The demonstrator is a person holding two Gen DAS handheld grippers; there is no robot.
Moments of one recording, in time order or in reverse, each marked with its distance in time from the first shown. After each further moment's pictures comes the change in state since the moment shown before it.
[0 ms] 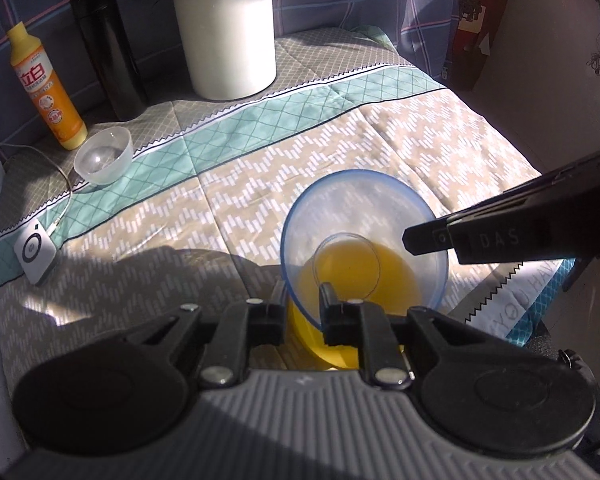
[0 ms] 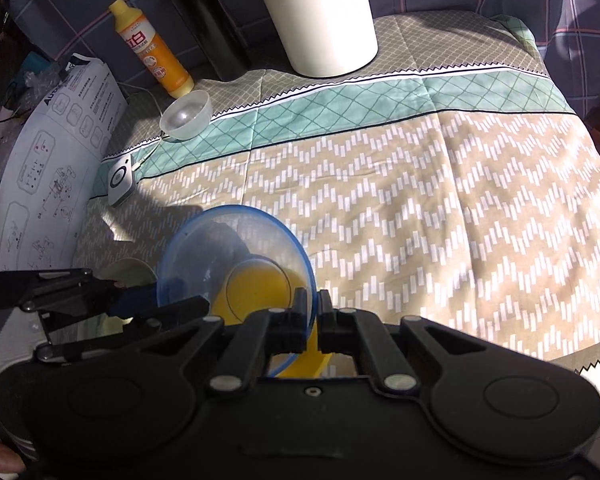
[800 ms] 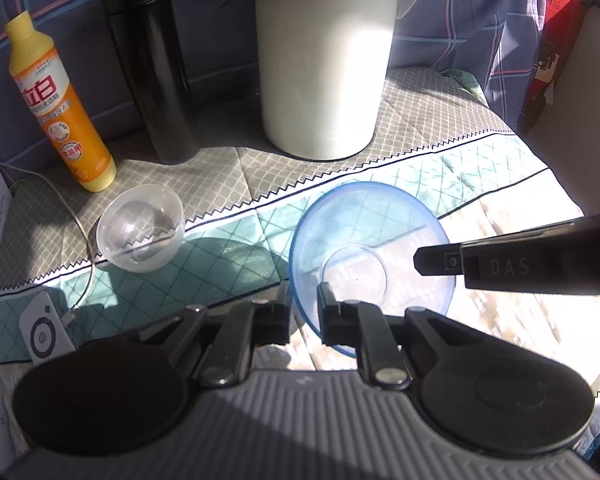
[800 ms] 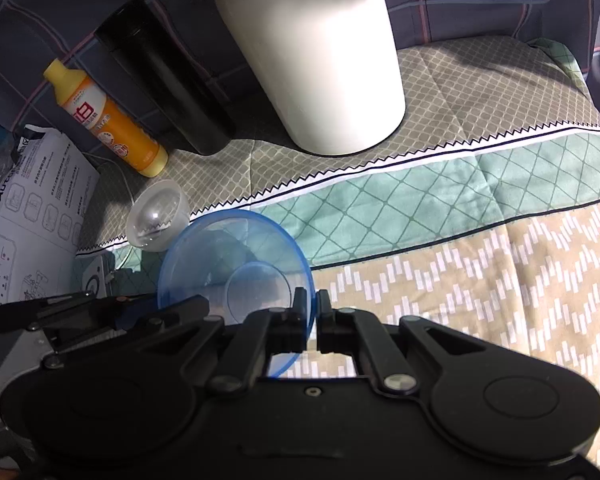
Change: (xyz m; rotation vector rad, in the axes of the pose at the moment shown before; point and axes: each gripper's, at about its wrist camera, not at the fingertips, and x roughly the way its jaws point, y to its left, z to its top) left arm 0.085 0.097 0.100 -0.122 -0.044 0.062; right arm 0.099 0.009 0.126 0.078 -0.056 0.021
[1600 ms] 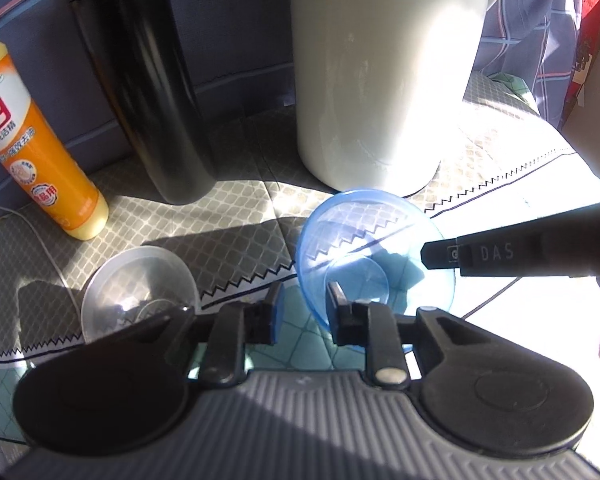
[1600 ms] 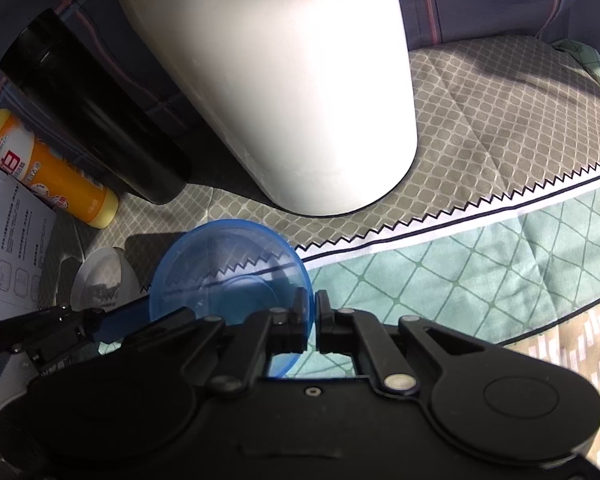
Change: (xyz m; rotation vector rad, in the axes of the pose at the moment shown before) left arm 0.089 0.034 0.053 0.011 0.001 0.060; right arm 0.094 -0.015 0.071 0.048 0.005 -0.028
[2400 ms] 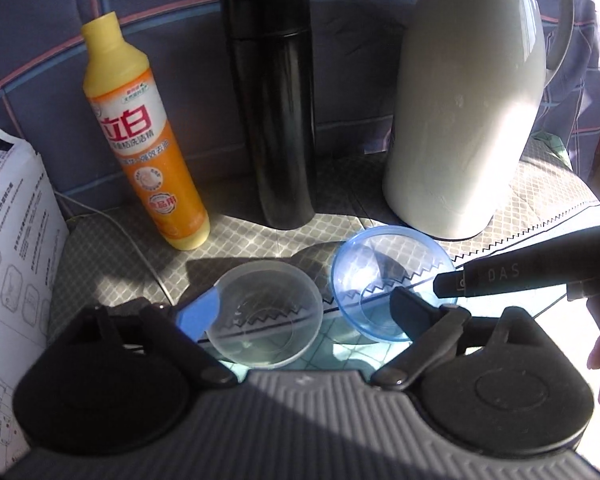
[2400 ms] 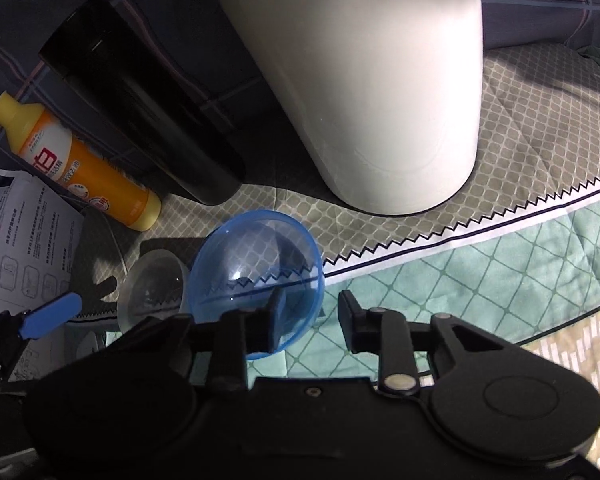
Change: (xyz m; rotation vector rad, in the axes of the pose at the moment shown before) left arm -0.053 0.059 -0.009 -0.094 -0.127 0.093; right arm -0.003 0.057 0.000 0.000 -0.001 0.035
